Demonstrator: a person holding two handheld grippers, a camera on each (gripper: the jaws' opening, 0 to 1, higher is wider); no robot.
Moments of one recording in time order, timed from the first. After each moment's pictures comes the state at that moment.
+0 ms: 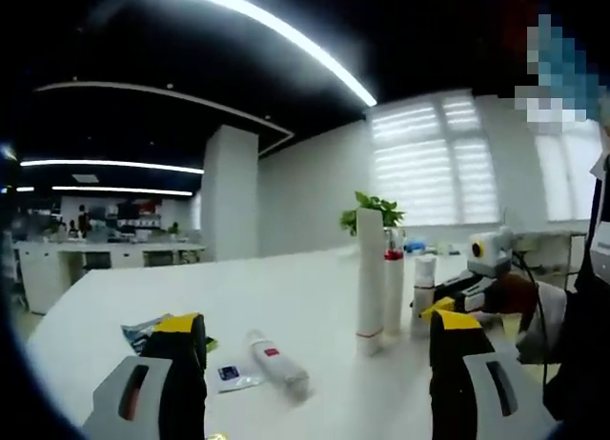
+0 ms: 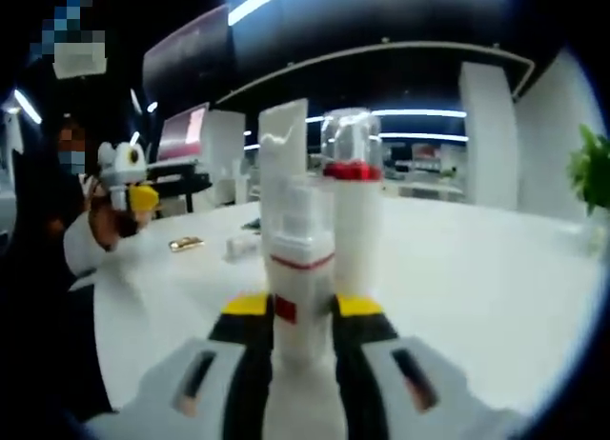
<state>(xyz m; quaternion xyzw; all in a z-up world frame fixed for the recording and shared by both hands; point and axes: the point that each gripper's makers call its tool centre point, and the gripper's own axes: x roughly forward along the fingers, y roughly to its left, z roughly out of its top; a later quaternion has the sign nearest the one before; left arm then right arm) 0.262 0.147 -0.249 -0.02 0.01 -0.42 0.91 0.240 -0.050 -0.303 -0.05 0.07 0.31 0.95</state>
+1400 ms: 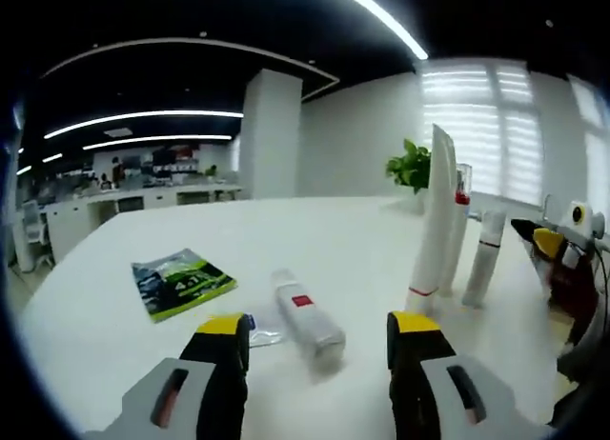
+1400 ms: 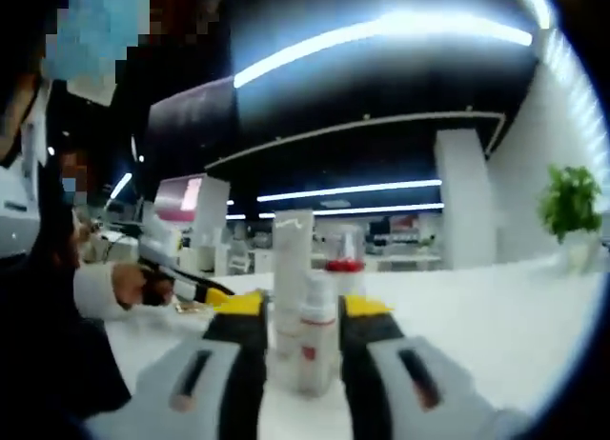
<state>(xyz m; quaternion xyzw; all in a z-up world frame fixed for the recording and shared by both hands) 0.307 0.140 -0.317 -0.01 0.15 -0.32 0.93 0.183 -0.052 -0.232 -0.02 -0.13 0.28 0.95</state>
